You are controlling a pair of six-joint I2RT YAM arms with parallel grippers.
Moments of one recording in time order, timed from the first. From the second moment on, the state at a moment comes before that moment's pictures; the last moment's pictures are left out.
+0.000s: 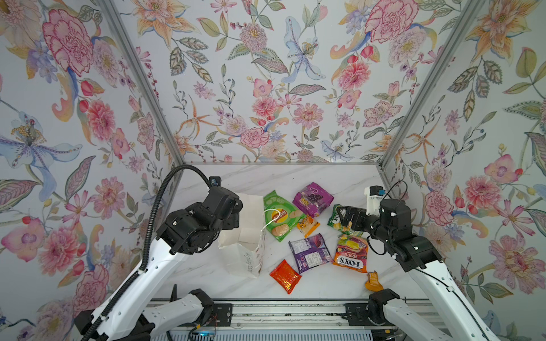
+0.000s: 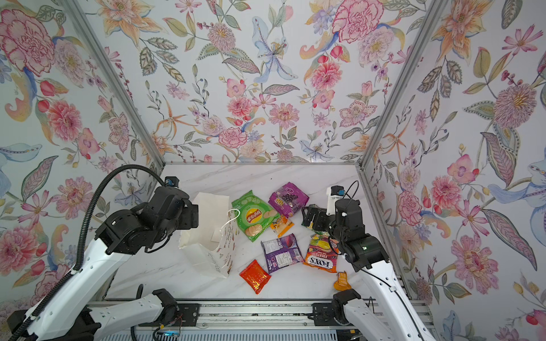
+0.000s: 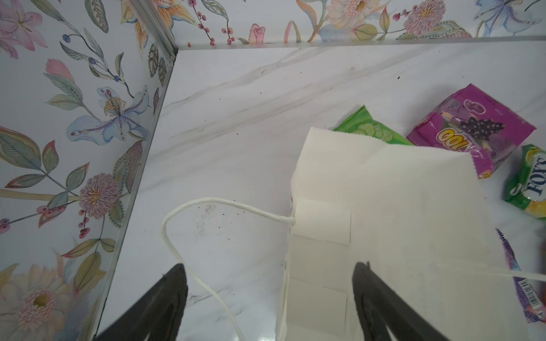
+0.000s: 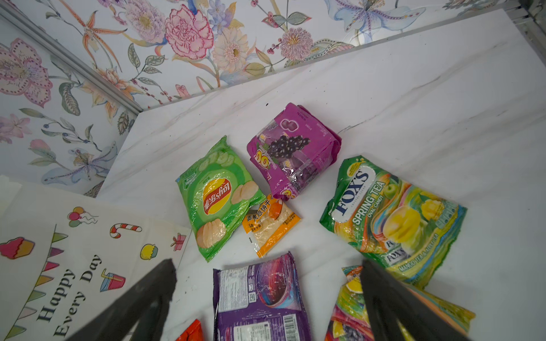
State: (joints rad) left arm -0.69 1.09 1.43 -1.29 -0.55 -0.51; right arm 0.36 0.82 0.90 -0.61 -0.07 0.41
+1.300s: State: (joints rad) left arm -0.59 1.15 1.30 -1.16 -0.39 -0.35; right arm 0.50 0.88 0.96 -0.70 0.12 0.38
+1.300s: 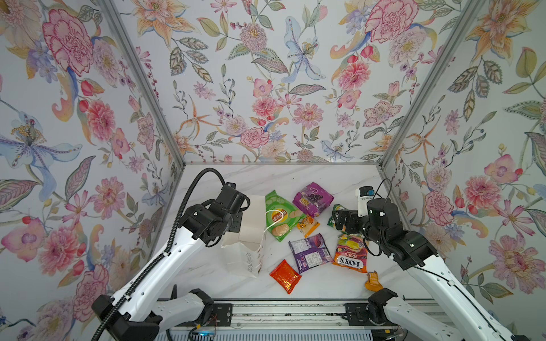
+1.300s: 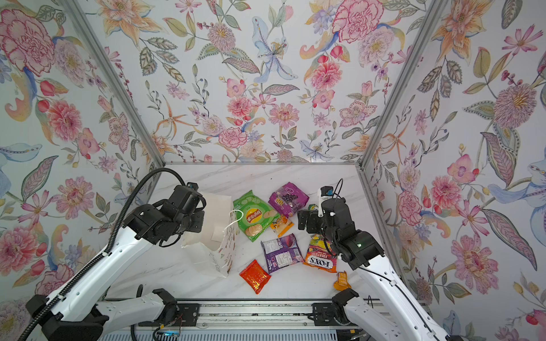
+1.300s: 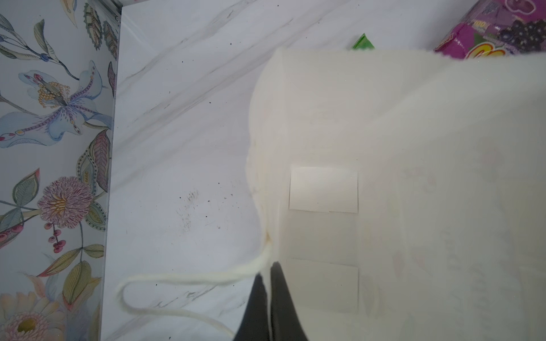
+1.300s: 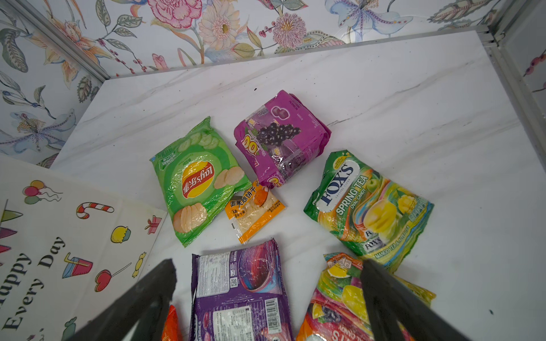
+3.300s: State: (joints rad) left arm -0.24 0.94 1.03 -0.65 -0.31 -0.19; right arm 0.80 1.87 1.08 -0.13 0.17 1.09
